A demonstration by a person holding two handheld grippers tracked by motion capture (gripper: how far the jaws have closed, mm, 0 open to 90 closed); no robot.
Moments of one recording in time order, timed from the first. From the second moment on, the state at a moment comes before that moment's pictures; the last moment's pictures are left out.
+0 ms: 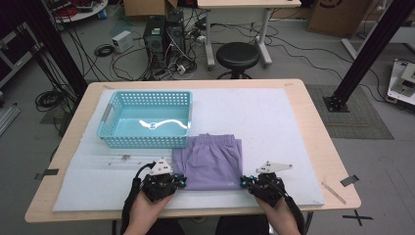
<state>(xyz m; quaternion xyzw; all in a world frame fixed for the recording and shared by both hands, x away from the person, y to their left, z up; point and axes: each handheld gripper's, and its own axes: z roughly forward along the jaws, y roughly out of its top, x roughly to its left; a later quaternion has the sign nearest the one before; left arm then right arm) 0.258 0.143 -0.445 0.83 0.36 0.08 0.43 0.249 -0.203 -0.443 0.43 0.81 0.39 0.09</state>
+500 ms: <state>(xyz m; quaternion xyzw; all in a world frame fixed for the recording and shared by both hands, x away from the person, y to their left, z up) 0.239 0.143 -0.447 0.83 0.35 0.08 0.42 0.225 -0.209 -0.443 0.43 0.81 0.39 0.08</state>
